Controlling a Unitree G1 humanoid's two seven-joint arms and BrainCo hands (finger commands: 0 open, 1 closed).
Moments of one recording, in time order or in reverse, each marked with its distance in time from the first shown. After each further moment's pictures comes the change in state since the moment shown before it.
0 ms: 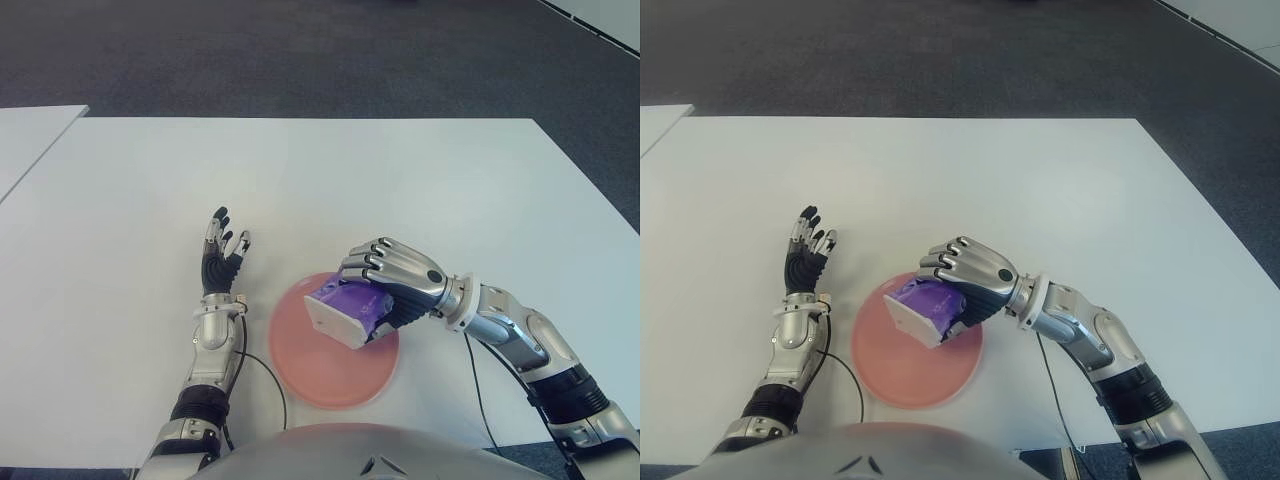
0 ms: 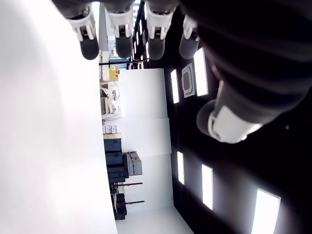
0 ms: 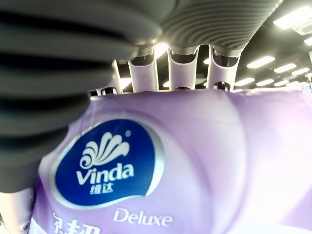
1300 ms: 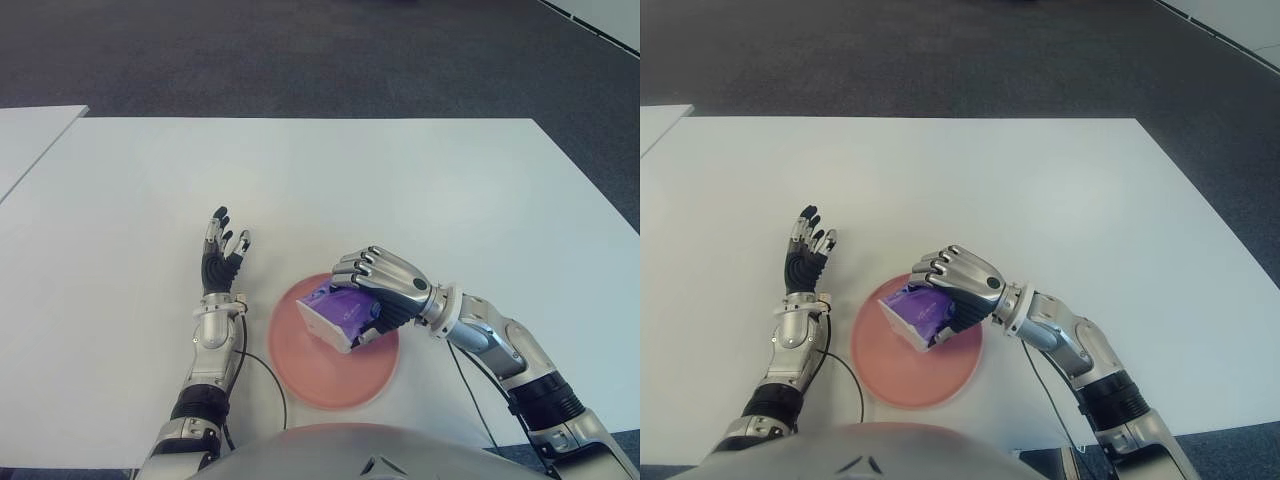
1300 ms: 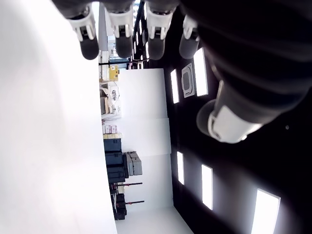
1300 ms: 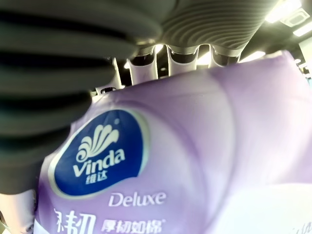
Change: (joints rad) left arm -0.004 -0.004 0.001 0.004 -0.002 -0.002 0.000; right arm 0.041 0.094 0.024 0.054 -0.057 0.001 -0.037
